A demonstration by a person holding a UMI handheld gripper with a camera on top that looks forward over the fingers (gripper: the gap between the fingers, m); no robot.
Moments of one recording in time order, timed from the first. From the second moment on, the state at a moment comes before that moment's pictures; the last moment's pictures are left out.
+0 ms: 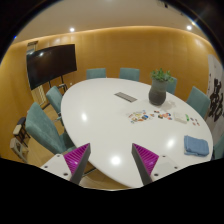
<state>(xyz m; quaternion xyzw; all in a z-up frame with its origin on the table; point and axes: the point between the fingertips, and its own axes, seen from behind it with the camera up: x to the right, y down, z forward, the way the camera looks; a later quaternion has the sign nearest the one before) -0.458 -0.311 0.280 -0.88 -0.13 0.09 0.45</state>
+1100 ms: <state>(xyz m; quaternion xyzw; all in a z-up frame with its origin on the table) 0.043 -0.033 -0.011 -0.91 0.06 -0.07 0.41</state>
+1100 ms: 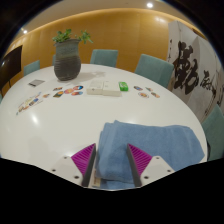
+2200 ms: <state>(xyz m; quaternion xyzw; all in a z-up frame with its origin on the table) 0.118 -0.083 0.082 -0.89 0.12 -0.03 0.43</state>
